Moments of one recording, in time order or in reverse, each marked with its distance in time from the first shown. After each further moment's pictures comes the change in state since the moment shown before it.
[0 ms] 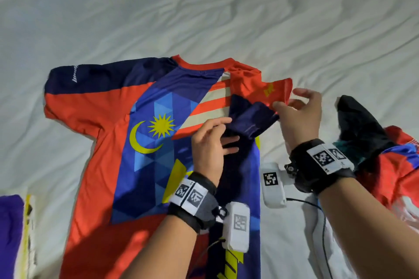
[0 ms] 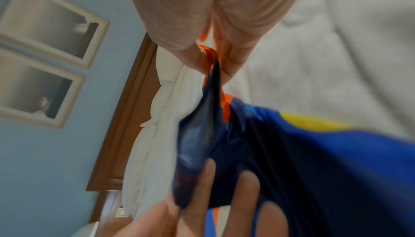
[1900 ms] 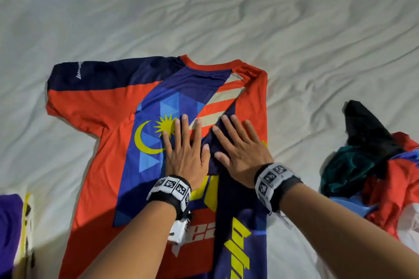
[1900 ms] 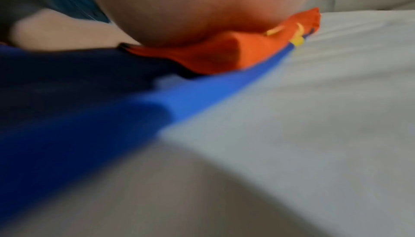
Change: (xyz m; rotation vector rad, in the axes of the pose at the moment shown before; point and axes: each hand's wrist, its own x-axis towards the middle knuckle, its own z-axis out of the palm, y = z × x) left_hand 0.049 -0.061 -0.102 1.678 0.049 0.532; right_hand -0.053 0.092 0.043 -1.348 -0.707 -0.963
